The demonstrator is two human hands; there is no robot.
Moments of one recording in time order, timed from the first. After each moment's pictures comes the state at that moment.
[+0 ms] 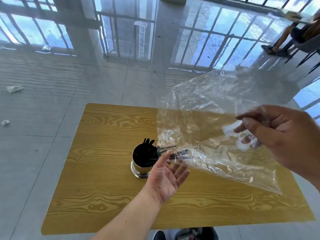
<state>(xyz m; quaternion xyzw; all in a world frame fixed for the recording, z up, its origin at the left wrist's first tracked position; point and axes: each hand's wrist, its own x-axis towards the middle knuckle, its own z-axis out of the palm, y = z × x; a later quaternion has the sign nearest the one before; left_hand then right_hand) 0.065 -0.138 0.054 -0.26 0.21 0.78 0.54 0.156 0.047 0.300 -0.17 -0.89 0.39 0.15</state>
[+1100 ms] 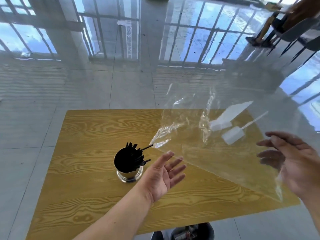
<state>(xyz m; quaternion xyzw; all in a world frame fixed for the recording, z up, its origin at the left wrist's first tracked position) 0.072 -0.099 0.060 -0.14 0.30 0.73 0.59 0.262 0.151 0.224 -0.35 -0.62 0.66 0.25</state>
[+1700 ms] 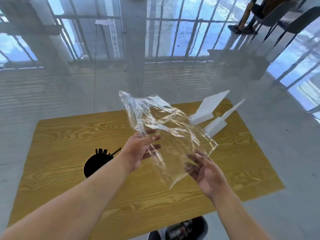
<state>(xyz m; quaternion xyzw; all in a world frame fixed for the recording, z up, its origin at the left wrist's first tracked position) 0.016 -0.023 0.076 0.04 0.57 0.64 0.52 0.244 0.121 0.062 -0.46 -0.31 0.82 0.18</state>
